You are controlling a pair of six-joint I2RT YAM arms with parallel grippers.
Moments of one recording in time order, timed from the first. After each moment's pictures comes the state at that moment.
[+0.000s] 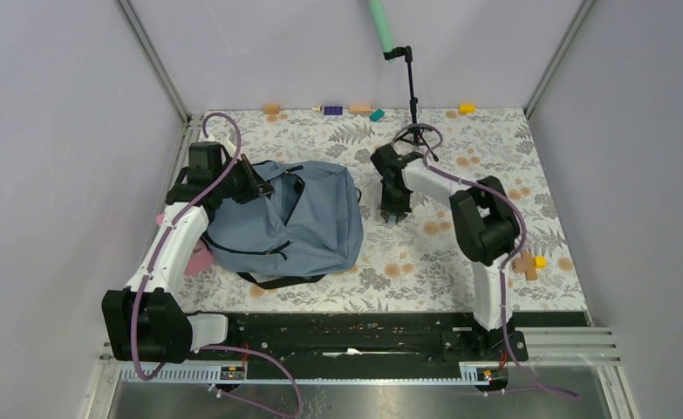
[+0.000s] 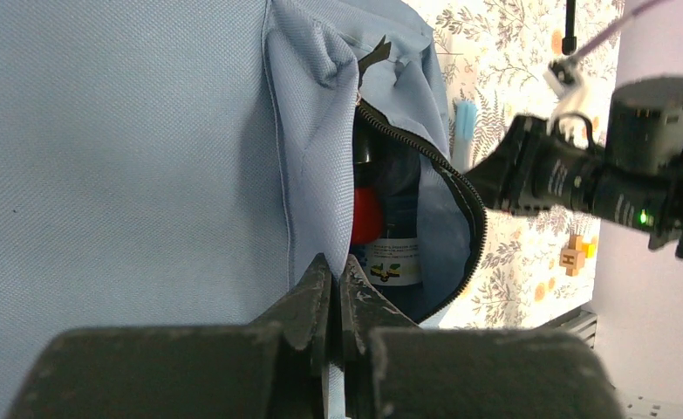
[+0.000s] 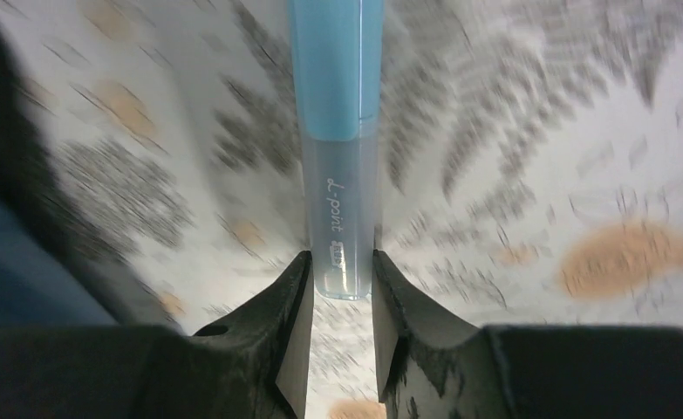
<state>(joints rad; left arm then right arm) -0.03 1.25 1.04 -0.49 0.43 -0.50 0.52 2.13 1.61 -0.84 0.13 0.60</state>
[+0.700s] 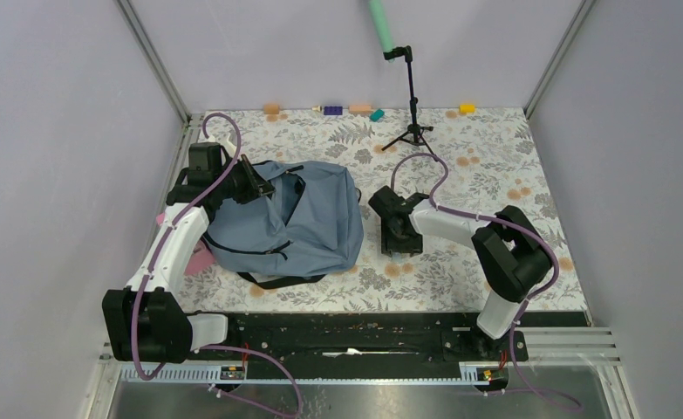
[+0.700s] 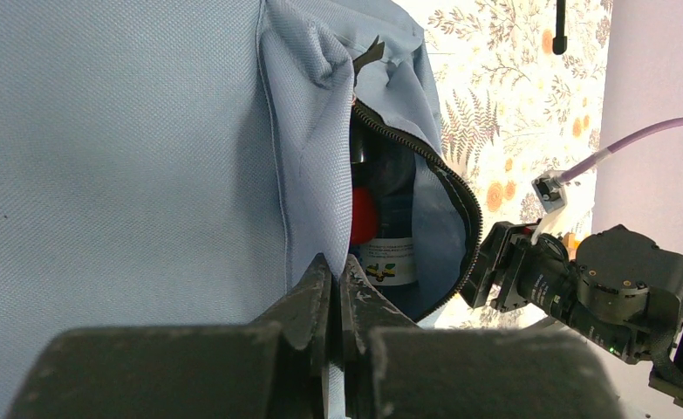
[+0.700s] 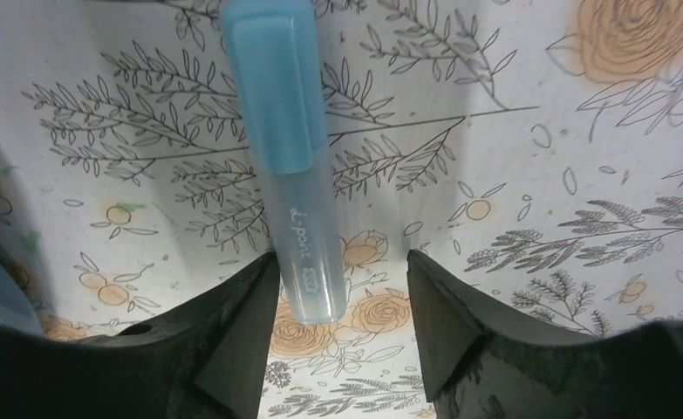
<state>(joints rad) -0.03 1.25 1.02 -0.47 0.45 -0.51 0.70 1.74 1.04 -0.71 0.23 0.70</state>
